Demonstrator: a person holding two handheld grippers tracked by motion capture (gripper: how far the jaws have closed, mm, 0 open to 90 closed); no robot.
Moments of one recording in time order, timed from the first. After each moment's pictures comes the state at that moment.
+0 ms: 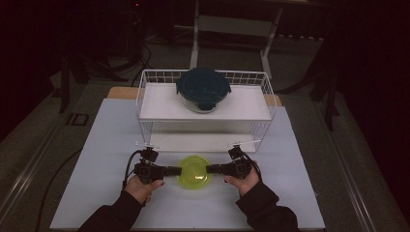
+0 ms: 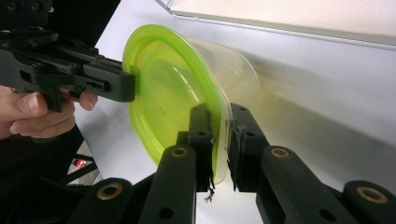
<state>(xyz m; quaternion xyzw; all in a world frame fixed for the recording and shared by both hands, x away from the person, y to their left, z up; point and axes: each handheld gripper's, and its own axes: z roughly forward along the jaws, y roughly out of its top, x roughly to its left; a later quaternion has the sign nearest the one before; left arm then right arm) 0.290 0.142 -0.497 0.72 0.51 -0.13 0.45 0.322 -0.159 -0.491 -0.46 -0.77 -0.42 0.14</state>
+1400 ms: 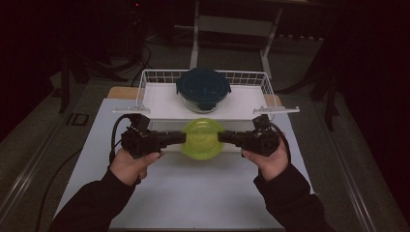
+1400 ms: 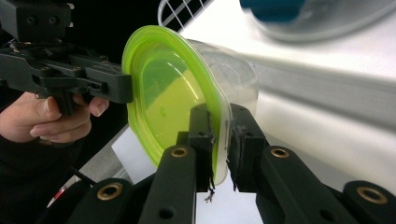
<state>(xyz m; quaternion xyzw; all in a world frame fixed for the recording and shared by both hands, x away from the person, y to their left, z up) 0.274 0.139 -0.334 0.72 0.40 -0.04 0.56 0.297 -0.176 -0.328 -0.40 -0.76 -0.52 0.03</state>
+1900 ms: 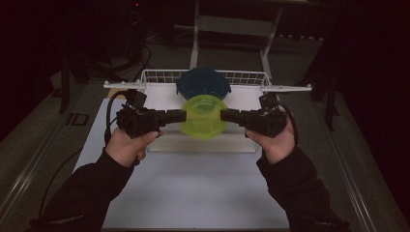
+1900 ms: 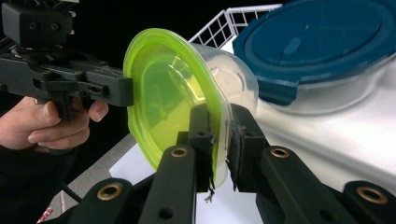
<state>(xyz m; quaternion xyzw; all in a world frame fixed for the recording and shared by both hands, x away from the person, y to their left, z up) 0.290 0.141 -0.285 0.72 0.39 -0.01 0.58 0.308 -0.173 -0.277 -0.38 -0.75 -0.54 -0.01</state>
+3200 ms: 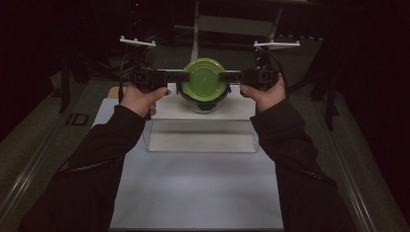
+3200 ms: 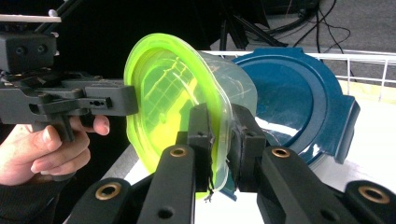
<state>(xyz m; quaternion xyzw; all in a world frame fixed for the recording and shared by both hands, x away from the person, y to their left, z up) 0.387 0.138 -0.264 0.70 0.44 0.00 0.57 0.407 -0.162 -0.245 -0.45 -0.73 -0.51 0.02</state>
